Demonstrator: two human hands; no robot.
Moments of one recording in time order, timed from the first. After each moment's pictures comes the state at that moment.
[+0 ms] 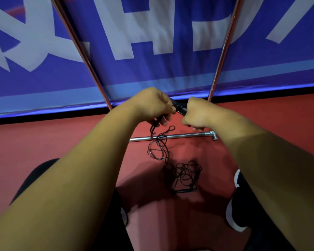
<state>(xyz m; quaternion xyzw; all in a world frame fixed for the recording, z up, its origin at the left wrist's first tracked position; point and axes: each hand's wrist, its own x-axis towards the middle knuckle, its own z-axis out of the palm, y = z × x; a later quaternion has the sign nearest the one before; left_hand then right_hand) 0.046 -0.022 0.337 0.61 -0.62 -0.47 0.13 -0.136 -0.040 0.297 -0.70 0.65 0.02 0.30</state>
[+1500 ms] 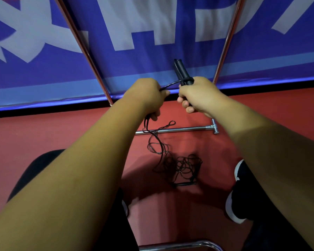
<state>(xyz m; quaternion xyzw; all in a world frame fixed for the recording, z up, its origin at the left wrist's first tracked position) 0.043 -0.021 0.338 0.69 -0.64 -0.33 0.06 -0.120 -0.041 0.303 -0.47 0.62 -0.31 0.54</state>
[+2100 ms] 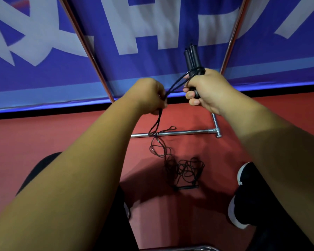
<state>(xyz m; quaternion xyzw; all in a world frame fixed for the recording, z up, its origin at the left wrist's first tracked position) 0.066 -0.038 0.324 0.65 -0.70 -0.28 0.11 -0.125 -0.047 0.327 -0.41 0.55 -0.41 0.60</state>
